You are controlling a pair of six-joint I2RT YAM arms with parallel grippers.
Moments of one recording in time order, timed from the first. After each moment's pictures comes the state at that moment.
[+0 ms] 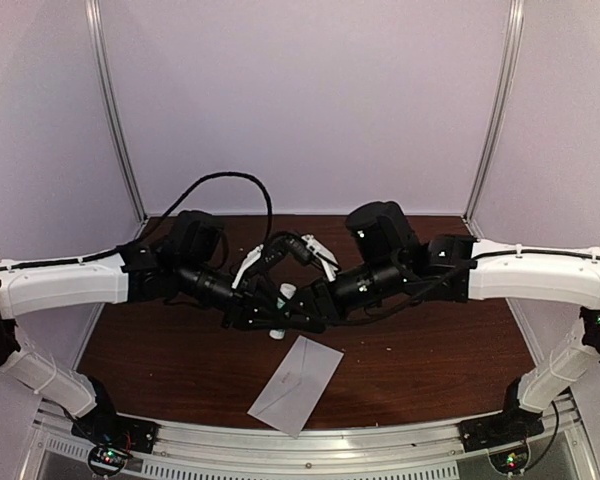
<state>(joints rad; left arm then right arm) -0.85 1.38 0.97 -0.21 0.78 -0.02 1.09 1.52 1.25 -0.28 -0.44 0.41</state>
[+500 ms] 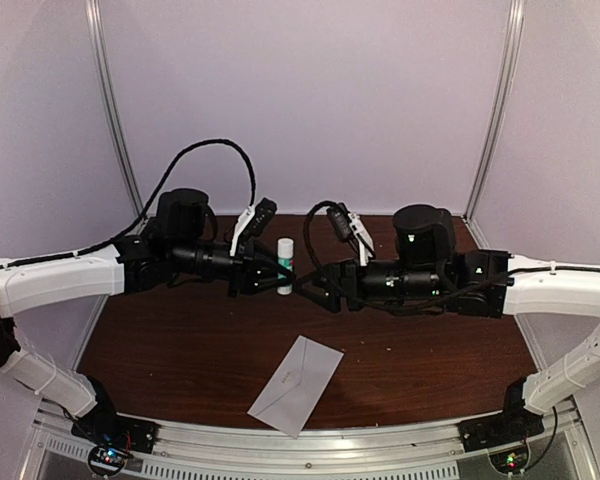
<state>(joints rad) -0.80 1.38 1.01 0.03 0.70 -0.05 1.08 1.31 1.05 -0.06 -0.18 0.56</state>
